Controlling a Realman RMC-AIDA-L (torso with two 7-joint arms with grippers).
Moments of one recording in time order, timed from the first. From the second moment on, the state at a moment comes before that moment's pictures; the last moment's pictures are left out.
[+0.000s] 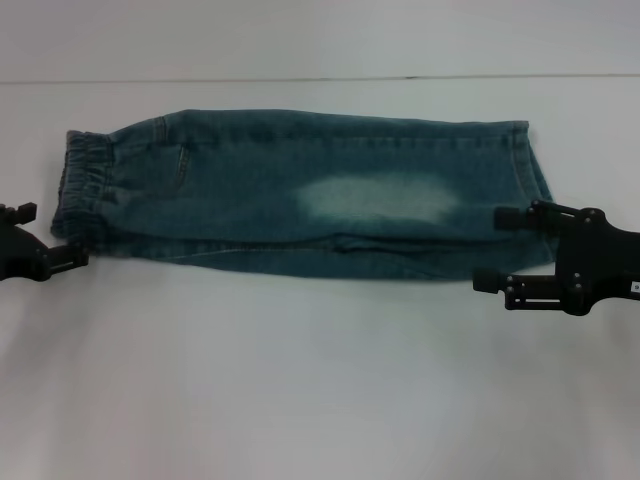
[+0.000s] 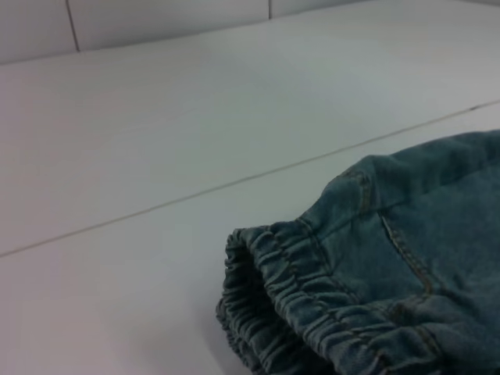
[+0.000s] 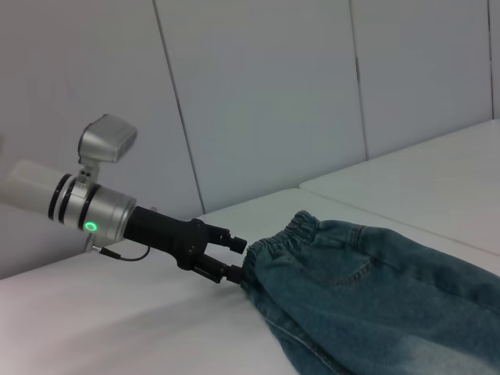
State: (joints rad) left arm -0.37 -2.13 0.62 0.75 2.02 0.98 -1.28; right arm 0.39 2.09 -0.69 -0.83 -1.94 -1.68 1.35
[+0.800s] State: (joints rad) left arm -0.44 -2.11 0.67 0.67 2.06 0.88 -1.26; right arm 0.39 2.09 -0.68 -0.82 -1.94 -1.66 1.39
